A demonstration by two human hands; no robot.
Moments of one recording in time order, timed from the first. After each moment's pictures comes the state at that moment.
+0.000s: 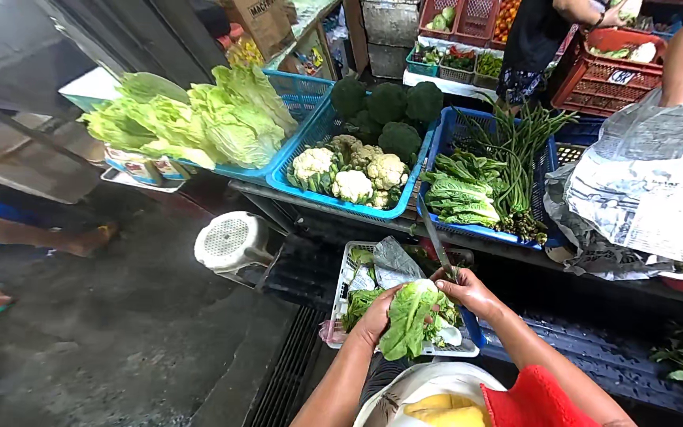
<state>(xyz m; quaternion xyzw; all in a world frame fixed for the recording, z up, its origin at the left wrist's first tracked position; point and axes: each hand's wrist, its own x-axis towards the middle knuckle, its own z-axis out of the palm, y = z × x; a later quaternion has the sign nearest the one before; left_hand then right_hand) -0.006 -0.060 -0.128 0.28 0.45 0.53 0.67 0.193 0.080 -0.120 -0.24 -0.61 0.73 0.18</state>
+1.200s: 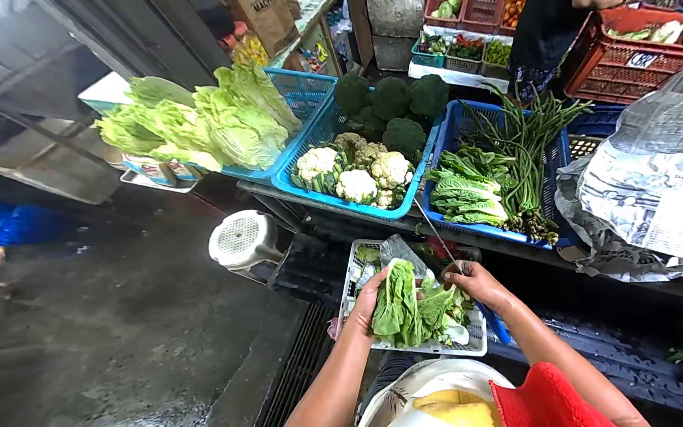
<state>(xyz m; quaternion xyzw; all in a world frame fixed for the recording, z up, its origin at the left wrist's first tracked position) -0.034 -0.041 -0.133 0.13 0.36 0.62 0.69 0.192 0.111 -0.134 -0.36 -0.65 0.66 0.09</state>
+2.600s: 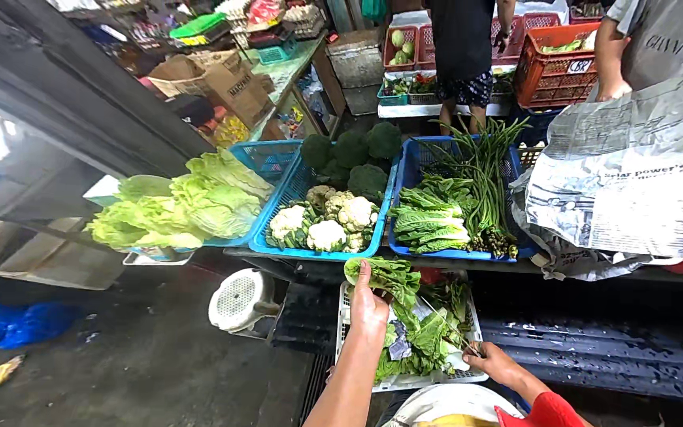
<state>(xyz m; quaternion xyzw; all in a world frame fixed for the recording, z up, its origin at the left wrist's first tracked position) 0.021 0.061 -0.059 -0.04 0.57 0.71 0.41 0.298 0.041 -0.243 -0.43 -0.62 0.66 0.01</state>
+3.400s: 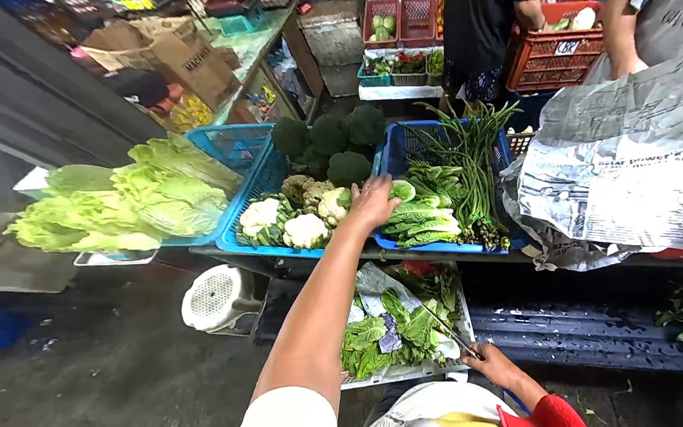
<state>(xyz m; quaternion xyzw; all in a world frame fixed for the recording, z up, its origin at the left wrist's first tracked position) -0.035 0.228 -0.032 0.70 0.70 0.07 0.12 0.319 0.022 -0.272 -0.47 -0.62 0.62 -0.04</state>
